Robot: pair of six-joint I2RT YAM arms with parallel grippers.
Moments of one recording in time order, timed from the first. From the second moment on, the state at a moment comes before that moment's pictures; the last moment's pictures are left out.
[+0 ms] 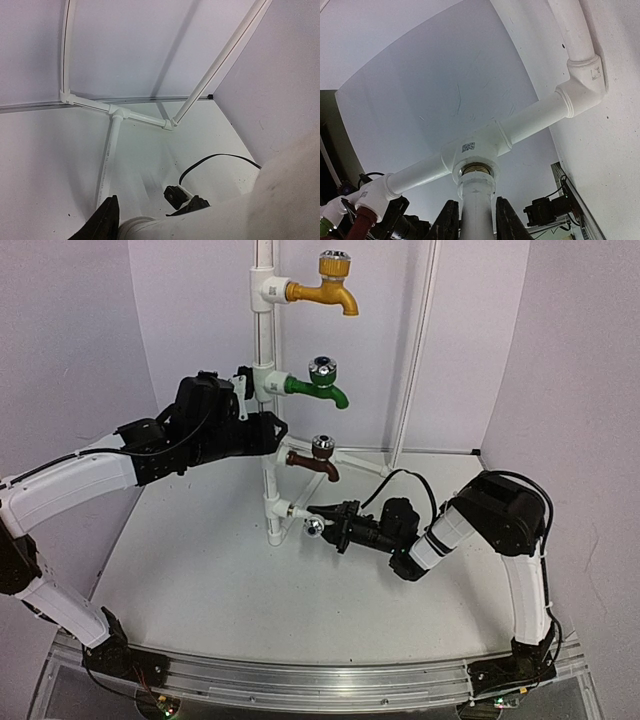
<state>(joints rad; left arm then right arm) -0.88 1.44 1.38 -0.30 -0.23 -0.49 0.75 2.19 0.95 1.32 -0.46 2.02</state>
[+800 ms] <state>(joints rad) -0.89 1.38 1.38 -0.38 -0.15 -0.53 0.63 1.47 0.57 0.76 -0.32 0.69</state>
